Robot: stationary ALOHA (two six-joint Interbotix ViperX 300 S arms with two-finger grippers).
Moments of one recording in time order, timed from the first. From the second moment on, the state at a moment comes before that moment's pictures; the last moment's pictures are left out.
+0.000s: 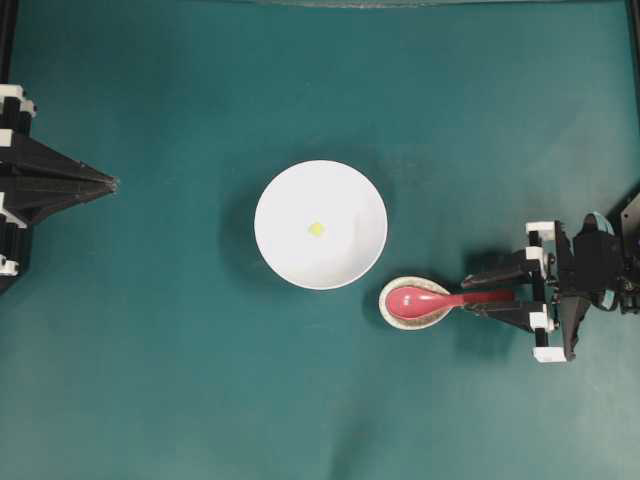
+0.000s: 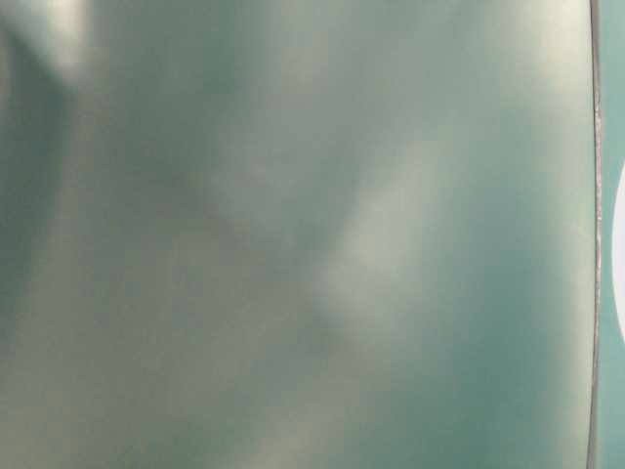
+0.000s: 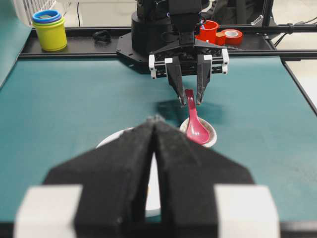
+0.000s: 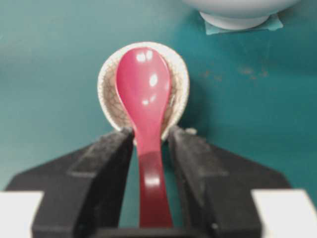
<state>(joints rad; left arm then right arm) 0.00 -1.02 1.17 0.02 -0.11 0.02 0.54 0.13 1.35 0.57 -1.20 0.10</state>
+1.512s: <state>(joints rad) 0.02 -1.02 1.17 0.01 -0.11 0.02 0.53 0.18 1.31 0.57 -1.12 0.10</state>
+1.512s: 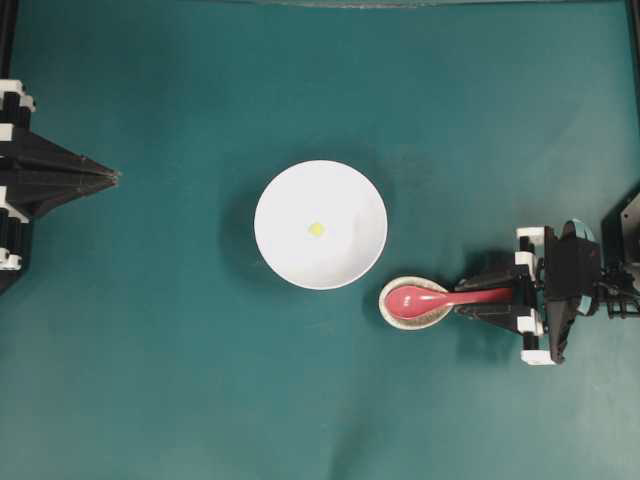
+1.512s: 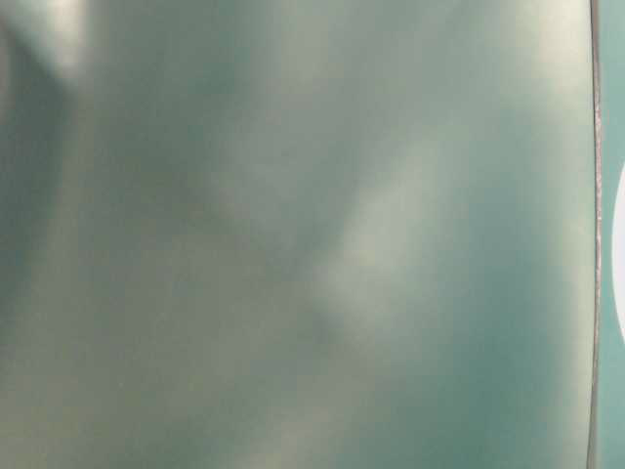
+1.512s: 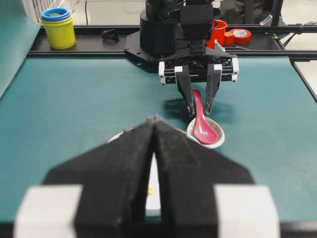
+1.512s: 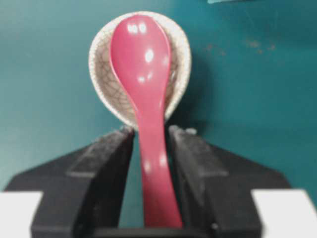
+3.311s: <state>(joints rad) 0.02 -1.02 1.17 0.01 -0.11 0.02 0.53 0.18 1.32 0.56 -1.15 0.04</state>
